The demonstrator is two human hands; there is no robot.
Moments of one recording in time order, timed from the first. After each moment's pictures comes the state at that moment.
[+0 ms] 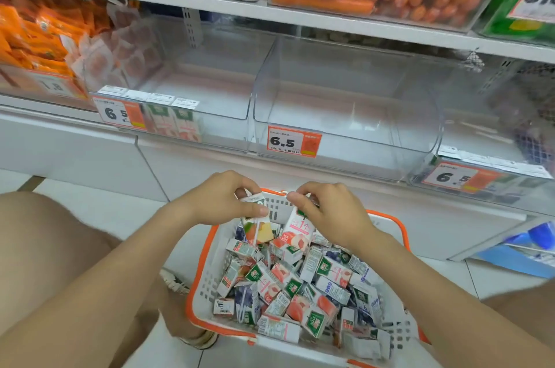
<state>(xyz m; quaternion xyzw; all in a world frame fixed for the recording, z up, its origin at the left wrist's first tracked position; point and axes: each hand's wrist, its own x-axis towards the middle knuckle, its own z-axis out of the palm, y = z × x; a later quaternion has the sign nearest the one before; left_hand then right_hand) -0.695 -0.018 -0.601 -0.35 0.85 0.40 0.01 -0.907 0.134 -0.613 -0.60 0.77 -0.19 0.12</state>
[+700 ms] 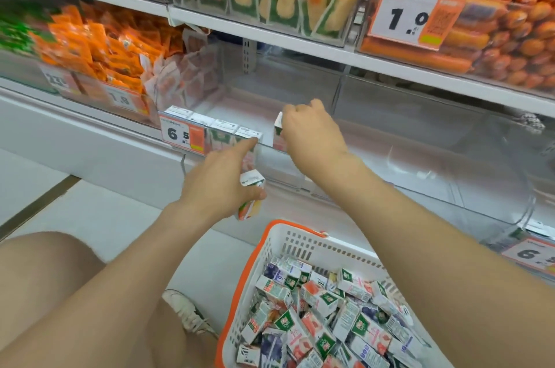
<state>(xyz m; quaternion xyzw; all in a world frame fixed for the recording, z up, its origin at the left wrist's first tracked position) -0.637 -0.082 -0.554 -0.49 0.83 0.19 -0.20 -0.808 -0.059 -0.487 -0.68 0.72 -0.01 -0.13</state>
